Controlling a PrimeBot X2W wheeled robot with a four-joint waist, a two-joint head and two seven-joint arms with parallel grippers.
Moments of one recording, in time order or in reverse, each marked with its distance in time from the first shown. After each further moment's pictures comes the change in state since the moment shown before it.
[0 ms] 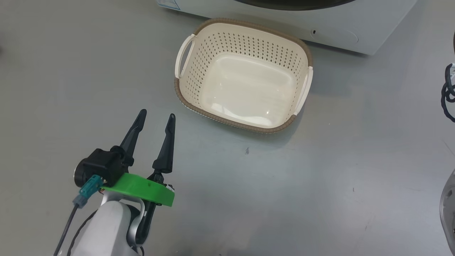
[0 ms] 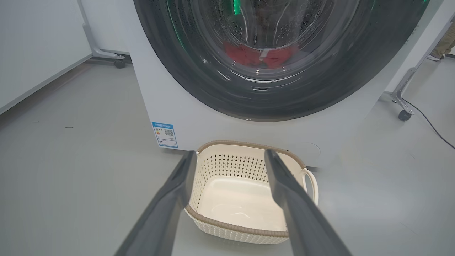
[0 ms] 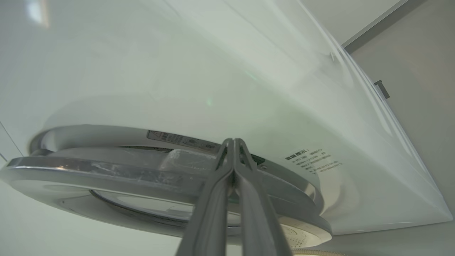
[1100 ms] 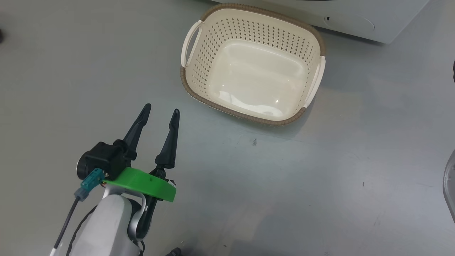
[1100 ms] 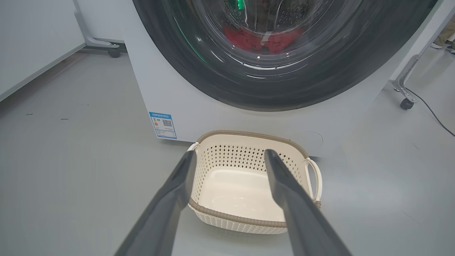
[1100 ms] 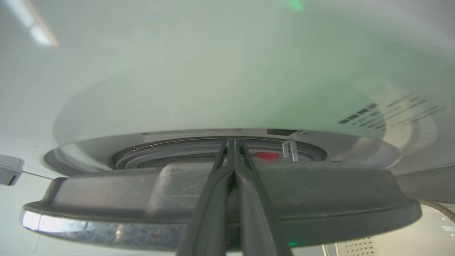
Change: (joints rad) left arm -0.037 -0.003 -0.011 0.027 -0.003 0.000 0.000; right arm -0.182 0.041 -0.090 0.162 0.183 -0.009 0.211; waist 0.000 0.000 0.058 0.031
